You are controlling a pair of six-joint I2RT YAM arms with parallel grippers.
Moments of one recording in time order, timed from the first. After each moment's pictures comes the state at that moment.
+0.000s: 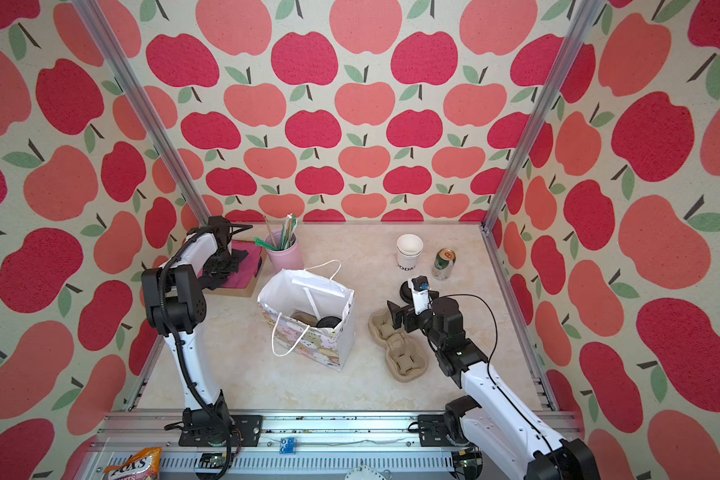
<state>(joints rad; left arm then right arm) 0.13 2.16 1.81 -0.97 -0.24 0.07 0.44 0.85 0.40 0.11 -0.13 0.02</state>
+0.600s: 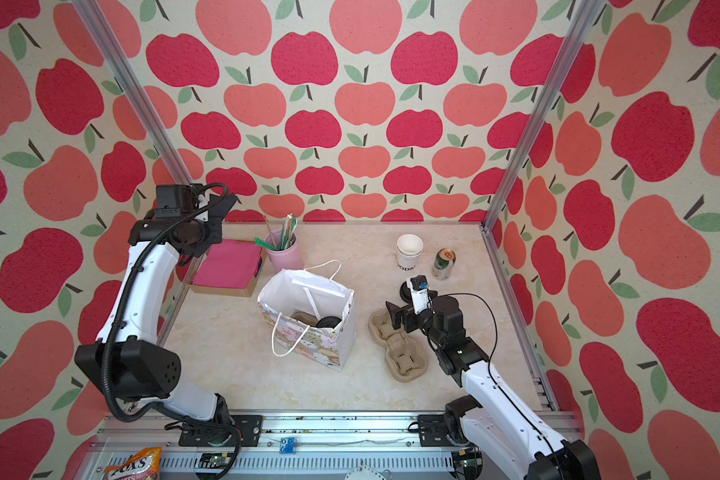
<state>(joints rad) 0.05 1.49 1.70 -0.88 0.02 0.07 0.44 0.83 0.45 0.03 -0.17 0.02</state>
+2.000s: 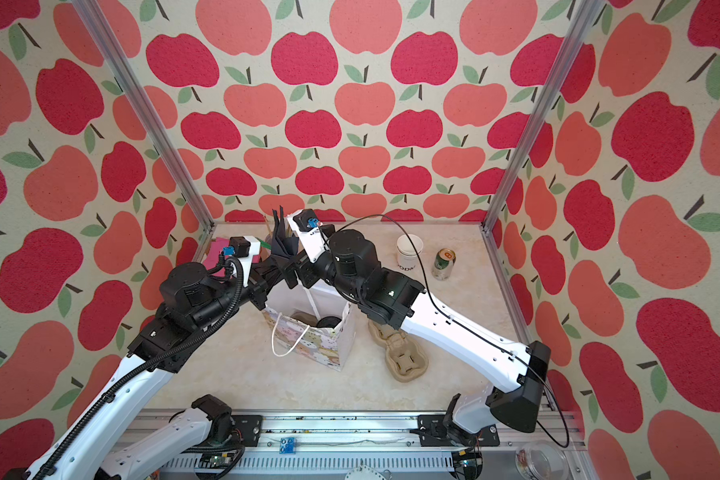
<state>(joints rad) -0.49 0.85 1.01 -0.30 0.31 -0.04 1.11 1.47 1.59 -0.22 0.12 0.02</state>
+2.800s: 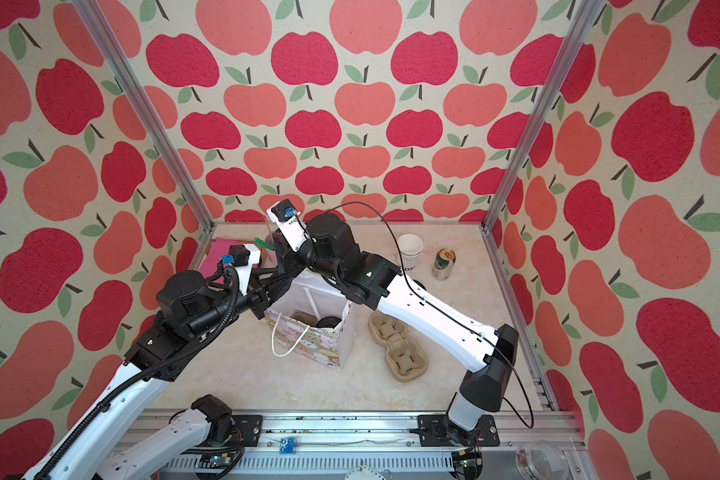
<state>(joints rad) -0.52 0.79 0.97 -0.30 0.34 -0.05 1.08 1.65 1.80 -0.33 0.04 -0.04</state>
